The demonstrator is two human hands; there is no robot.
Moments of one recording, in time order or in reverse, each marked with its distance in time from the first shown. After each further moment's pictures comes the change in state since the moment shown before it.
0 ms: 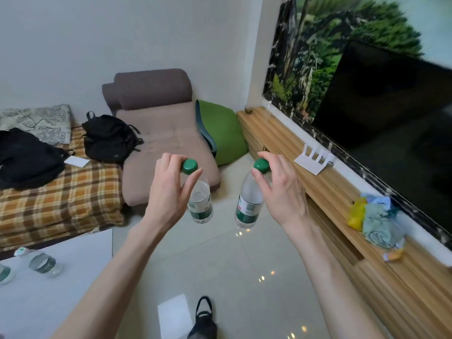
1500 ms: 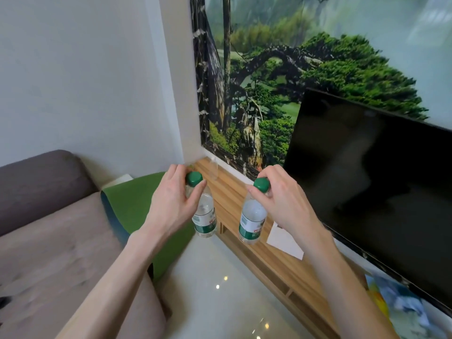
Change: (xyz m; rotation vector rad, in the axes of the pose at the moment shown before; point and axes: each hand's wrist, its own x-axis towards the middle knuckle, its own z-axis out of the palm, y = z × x) left_hand 0.691 -0.023 0.477 -0.105 -0.238 0.232; right_hand 0.596 0.451 0.130 -0.181 -0.016 0.207
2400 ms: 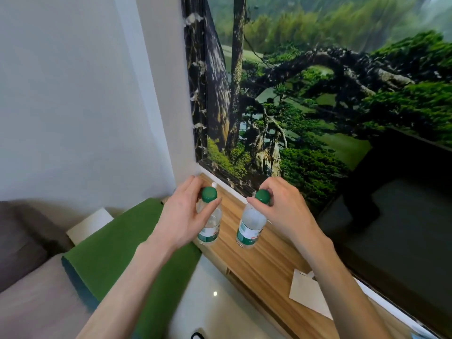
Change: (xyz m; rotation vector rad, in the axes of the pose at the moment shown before) left_hand 0.322 -0.200 0.132 -0.123 -0.219 0.110; right_hand 0.337 0.090 0.181 0.021 -0.138 0.219
